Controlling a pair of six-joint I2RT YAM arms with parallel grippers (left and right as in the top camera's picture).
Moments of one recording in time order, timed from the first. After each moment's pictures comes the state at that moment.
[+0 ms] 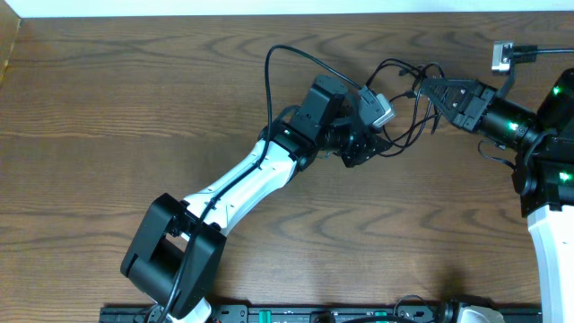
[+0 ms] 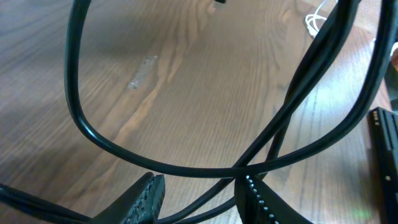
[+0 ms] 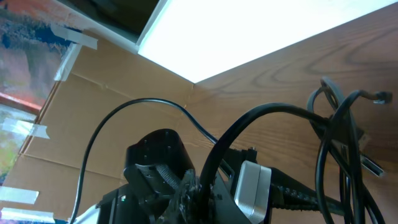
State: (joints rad) left arm -0.65 1.80 1.25 -0.11 0.64 0.15; right arm -0.13 1.17 1.10 -0.25 -1.00 0.71
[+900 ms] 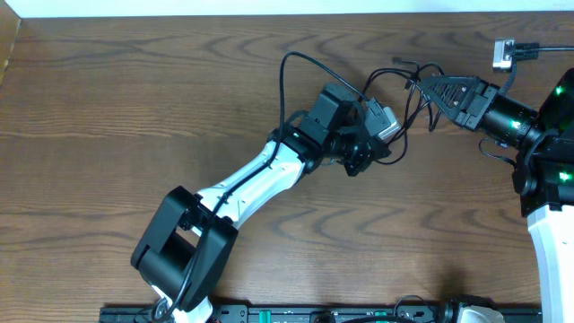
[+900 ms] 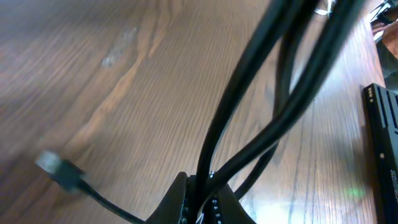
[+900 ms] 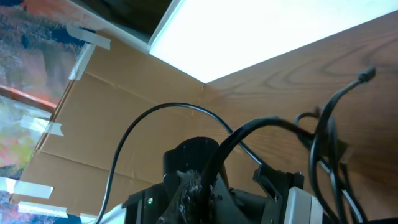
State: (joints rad) left arm -0.66 1.85 1.25 -0.16 0.65 0.19; right arm -0.13 1.17 1.10 -0.20 -1.04 0.76
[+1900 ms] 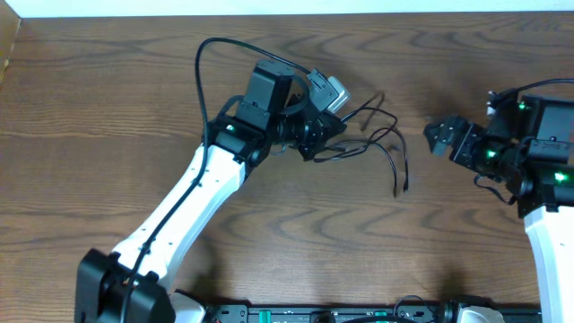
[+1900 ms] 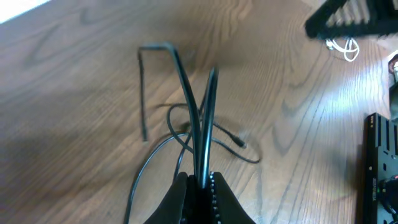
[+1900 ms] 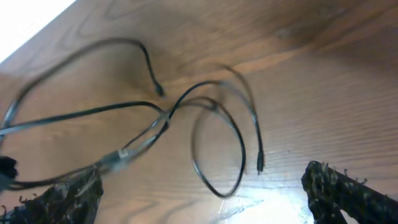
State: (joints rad) left arm -0.48 1.55 1.25 -0.42 0.63 0.19; right arm -0.08 1.17 1.10 -0.85 -0.36 0.37
